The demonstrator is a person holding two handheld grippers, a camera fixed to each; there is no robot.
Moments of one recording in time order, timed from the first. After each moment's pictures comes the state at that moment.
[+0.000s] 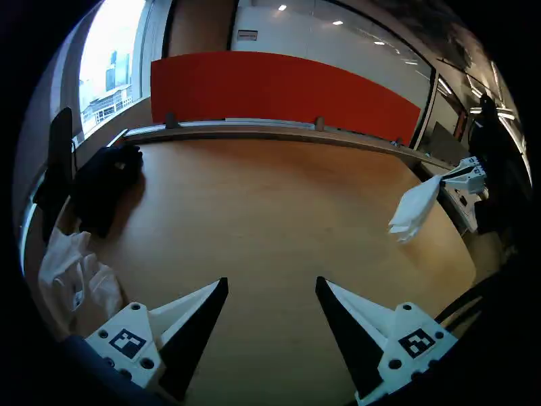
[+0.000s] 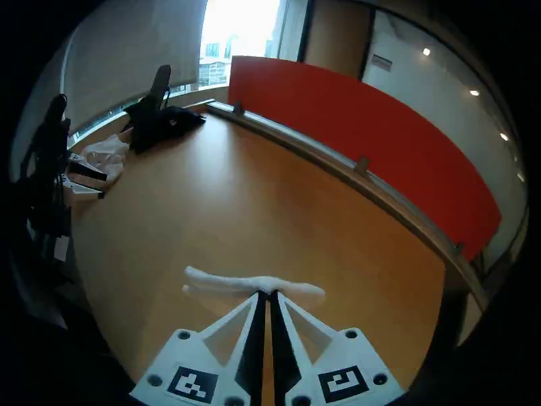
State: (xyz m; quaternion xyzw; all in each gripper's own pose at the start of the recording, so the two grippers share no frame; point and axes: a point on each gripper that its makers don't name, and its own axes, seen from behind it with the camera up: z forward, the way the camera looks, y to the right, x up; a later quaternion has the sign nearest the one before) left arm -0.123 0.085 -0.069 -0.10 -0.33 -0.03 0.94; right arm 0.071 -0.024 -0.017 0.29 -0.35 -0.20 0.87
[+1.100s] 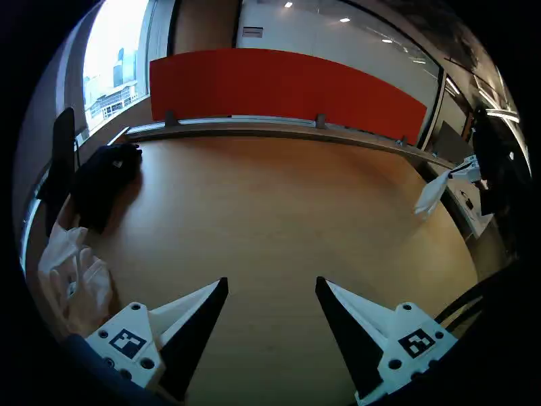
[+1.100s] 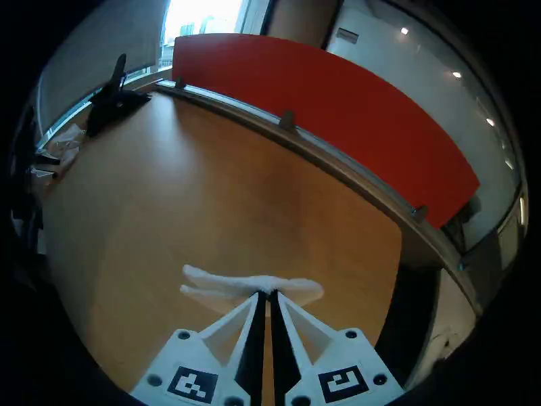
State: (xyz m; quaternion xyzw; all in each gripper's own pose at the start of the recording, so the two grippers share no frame) left arm -0.121 0.123 -0.065 -0.08 -0.34 -0.03 0.94; right arm 0.068 0.179 0.054 0.21 -0.40 -0.22 0.87
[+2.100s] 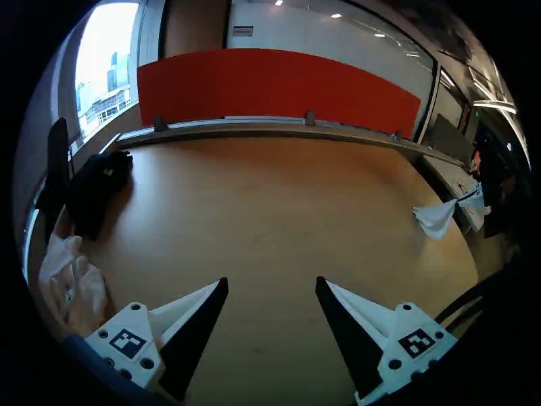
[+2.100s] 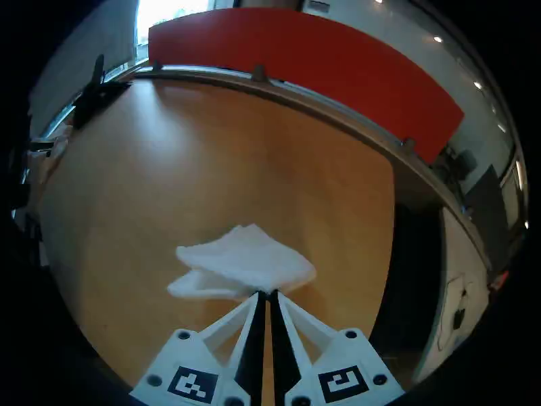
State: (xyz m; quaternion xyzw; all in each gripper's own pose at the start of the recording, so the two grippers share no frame) left arm -0.116 0.151 -0.060 -0.09 -0.35 -0.02 0.93; right arm -0.008 0.277 -0.030 0.16 -0.46 -0.17 0.85
